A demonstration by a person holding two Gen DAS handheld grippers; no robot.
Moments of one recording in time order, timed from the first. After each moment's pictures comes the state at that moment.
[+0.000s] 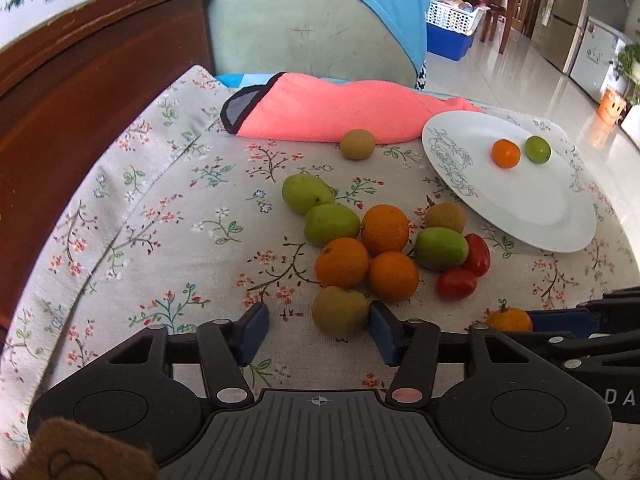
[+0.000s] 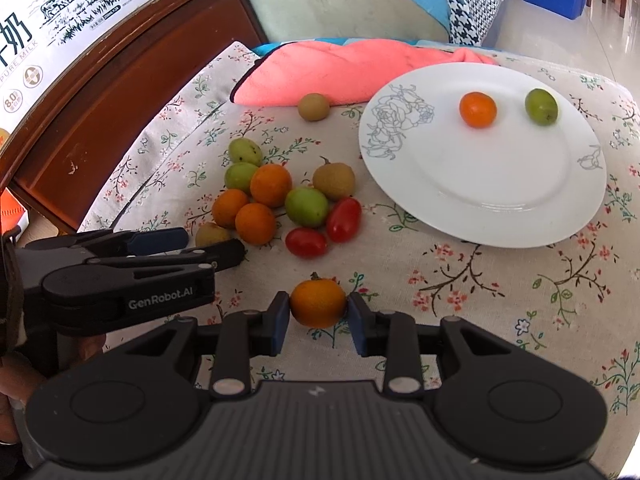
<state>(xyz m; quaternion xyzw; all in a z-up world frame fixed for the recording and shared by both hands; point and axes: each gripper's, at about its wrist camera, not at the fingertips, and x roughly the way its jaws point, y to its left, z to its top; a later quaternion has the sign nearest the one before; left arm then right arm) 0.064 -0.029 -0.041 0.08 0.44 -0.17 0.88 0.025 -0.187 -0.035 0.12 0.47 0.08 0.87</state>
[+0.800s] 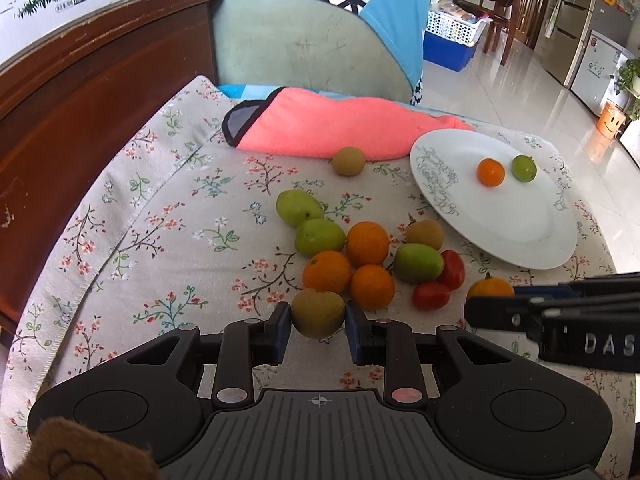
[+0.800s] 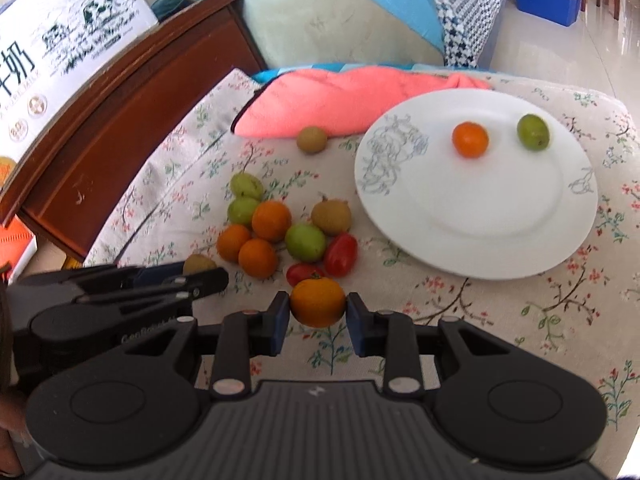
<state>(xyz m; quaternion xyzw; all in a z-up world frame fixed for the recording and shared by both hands) 0.056 -0.031 -0.019 0.06 0.44 -0.17 0.88 0.030 -0.200 -0.017 0.14 0.44 0.08 0.88</state>
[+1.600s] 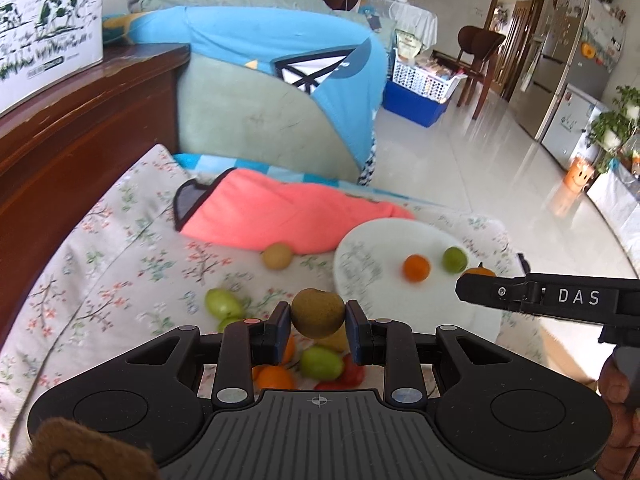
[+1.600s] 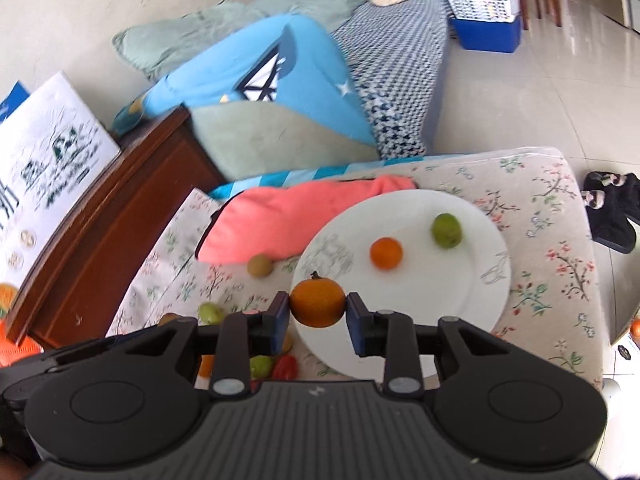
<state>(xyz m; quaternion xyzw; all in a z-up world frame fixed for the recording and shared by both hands) 0.066 -0.073 0.036 -0.01 0.39 -0.20 0.90 0.032 -0.274 0.033 0.22 0.35 0.01 0.91</state>
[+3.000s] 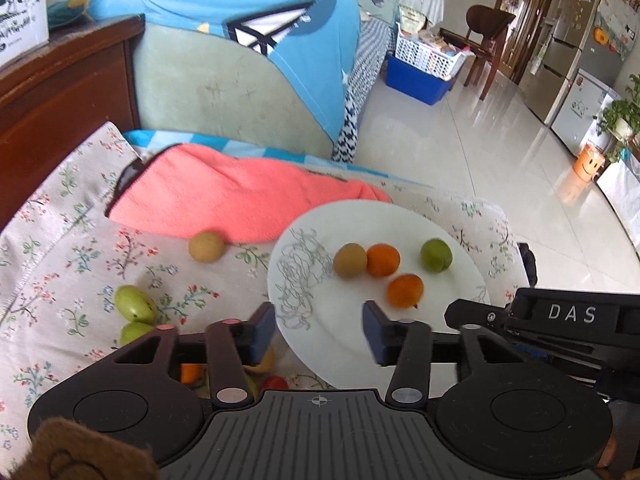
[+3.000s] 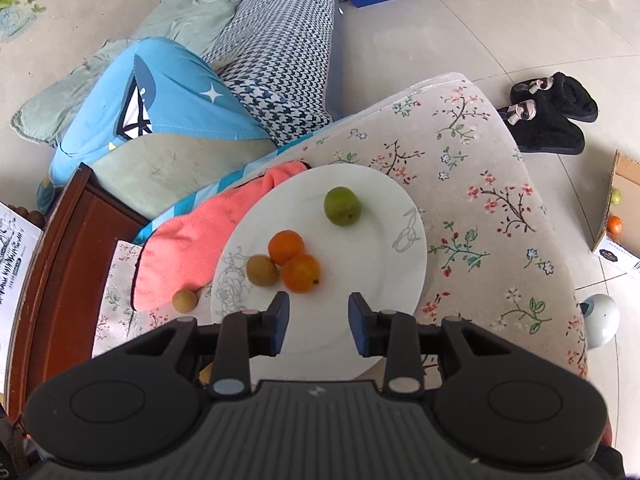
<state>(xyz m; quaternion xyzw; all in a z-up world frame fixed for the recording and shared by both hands) 0.088 -0.143 0.009 0.00 0.42 -0.19 0.89 0.038 -0.327 -0.003 0.34 0.37 -0.09 0.86</state>
